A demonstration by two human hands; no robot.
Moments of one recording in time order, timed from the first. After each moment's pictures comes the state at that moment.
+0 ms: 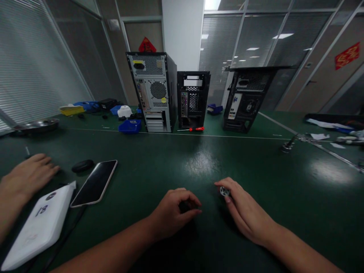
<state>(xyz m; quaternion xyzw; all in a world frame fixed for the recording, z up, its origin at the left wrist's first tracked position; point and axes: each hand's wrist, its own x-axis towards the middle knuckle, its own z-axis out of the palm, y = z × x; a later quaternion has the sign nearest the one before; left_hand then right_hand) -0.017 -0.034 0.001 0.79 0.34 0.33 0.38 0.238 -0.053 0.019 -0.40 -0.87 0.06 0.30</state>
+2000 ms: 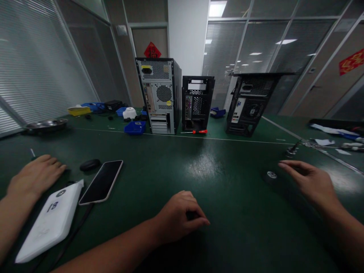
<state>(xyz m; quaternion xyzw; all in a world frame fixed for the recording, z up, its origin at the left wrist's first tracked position) -0.018 -0.034 -0.006 0.85 0.25 0.34 0.31 0.410 0.008 0.027 -0.78 -0.51 0.05 0.36</state>
